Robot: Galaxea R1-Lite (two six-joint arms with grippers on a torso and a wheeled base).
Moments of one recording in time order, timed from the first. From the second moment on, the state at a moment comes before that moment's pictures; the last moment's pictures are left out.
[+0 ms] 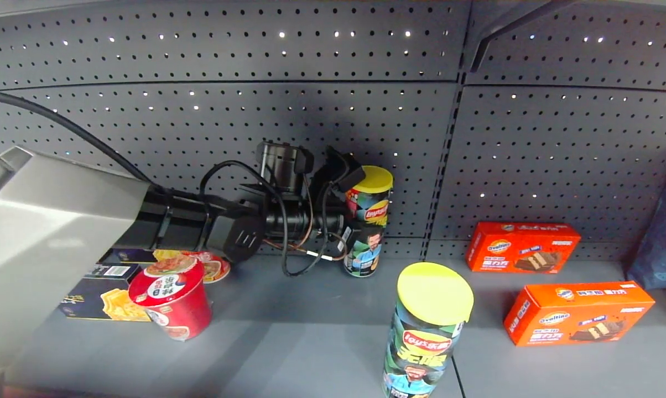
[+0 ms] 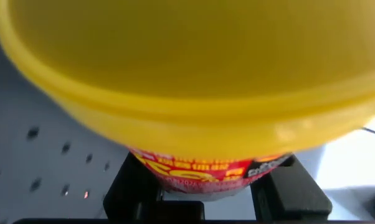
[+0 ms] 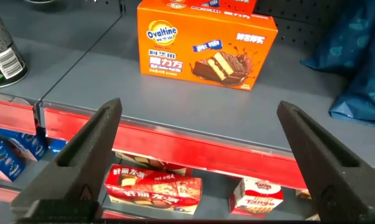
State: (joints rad) left arm -0.51 2.15 -1.45 -0.32 -0.47 0.33; right arm 0.20 0.10 -0.03 0.00 -0.10 -0.13
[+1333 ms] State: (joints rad) left arm -0.56 2.24 -1.49 -0.33 -0.47 0.26; right arm 0.20 0.10 -0.03 0.01 -0.10 -0.10
